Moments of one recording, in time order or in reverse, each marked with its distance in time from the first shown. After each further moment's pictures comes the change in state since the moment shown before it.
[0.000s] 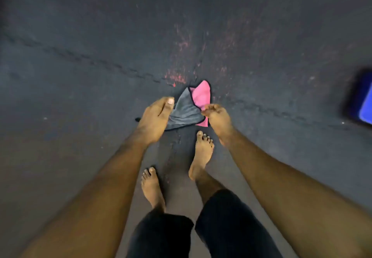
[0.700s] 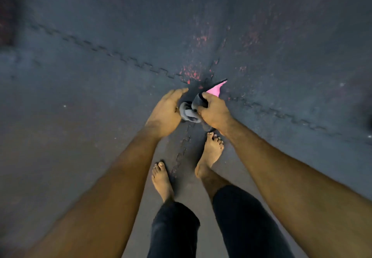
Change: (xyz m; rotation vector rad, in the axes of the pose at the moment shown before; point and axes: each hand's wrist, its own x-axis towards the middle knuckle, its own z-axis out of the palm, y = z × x) left_hand 0.031 0.018 -0.026 0.117 -0.093 -0.008; right_hand -0.011 -0.084 0.016 -0.390 -0.233 -0.312
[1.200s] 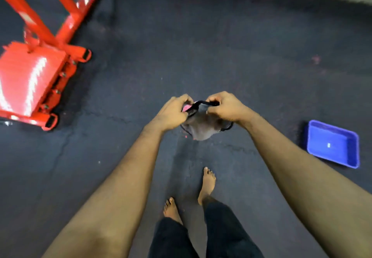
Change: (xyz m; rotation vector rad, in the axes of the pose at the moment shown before) left_hand -0.228 0.204 -0.226 0.132 0.115 0.443; right_hand -0.322 -0.281 -0.169 -0.281 0.170 -0.334
